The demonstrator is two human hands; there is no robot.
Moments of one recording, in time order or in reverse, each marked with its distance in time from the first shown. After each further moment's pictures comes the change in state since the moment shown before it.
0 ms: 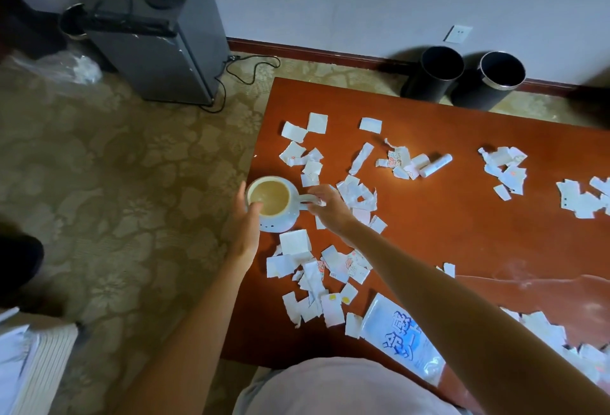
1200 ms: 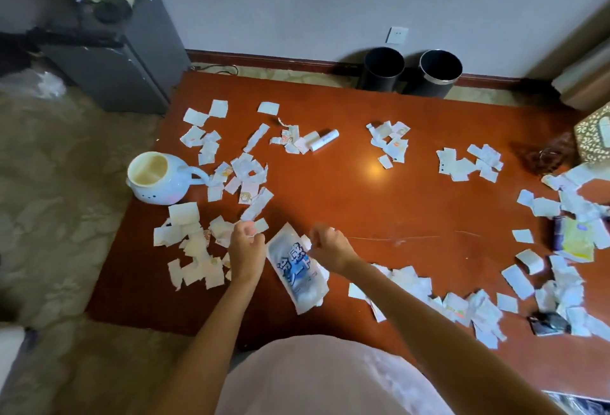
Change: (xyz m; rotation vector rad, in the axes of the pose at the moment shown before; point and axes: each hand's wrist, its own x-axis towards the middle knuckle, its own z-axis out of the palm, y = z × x) left_hand -0.181 0.012 0.182 0.162 0.054 -0.075; right_hand -0.127 0.174 -0.150 -0.383 -0.084 -0.043
